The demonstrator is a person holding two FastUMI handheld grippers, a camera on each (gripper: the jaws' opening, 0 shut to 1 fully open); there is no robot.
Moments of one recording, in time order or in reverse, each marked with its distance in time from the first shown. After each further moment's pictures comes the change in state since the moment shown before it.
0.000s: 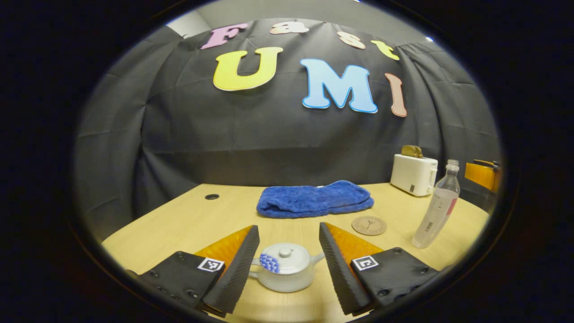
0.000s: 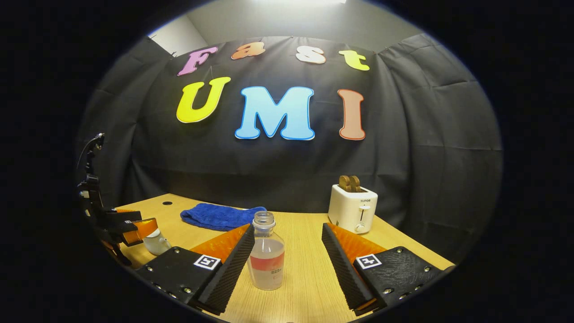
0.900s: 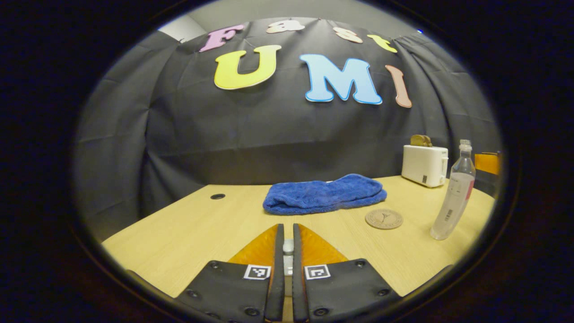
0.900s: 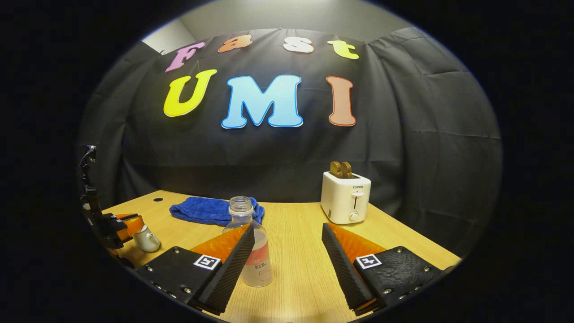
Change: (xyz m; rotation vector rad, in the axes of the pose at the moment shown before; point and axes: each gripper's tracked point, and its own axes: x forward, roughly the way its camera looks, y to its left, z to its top) left arm 0.018 0.004 -0.021 0.058 -0.015 0.062; right arm 0.016 -0.018 -0.024 0.036 0.053 -0.035
